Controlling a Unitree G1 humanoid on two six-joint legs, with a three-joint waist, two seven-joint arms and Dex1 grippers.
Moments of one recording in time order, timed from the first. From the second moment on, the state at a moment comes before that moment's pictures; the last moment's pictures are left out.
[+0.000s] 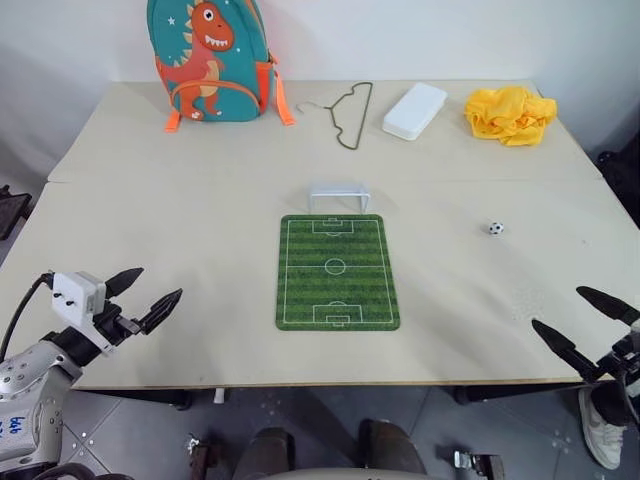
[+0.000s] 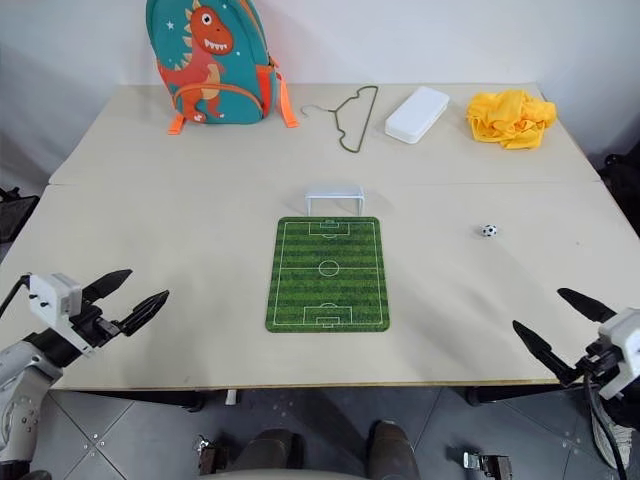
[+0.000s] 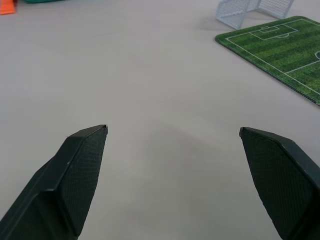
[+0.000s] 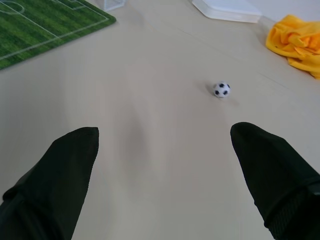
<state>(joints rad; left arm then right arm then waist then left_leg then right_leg) 0.11 0.63 0.49 -0.07 -0.49 0.19 -0.72 0.33 -0.70 -0.63 -0.09 0.49 -0.08 0.95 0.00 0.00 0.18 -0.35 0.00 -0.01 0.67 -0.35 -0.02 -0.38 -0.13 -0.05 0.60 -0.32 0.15</state>
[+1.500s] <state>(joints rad) -0.18 0.68 0.23 -0.19 -0.68 0.39 -1.07 -0.72 -0.62 -0.13 0.43 0.18 0.46 0.41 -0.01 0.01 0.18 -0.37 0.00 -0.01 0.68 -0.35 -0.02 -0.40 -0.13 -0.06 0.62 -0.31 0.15</state>
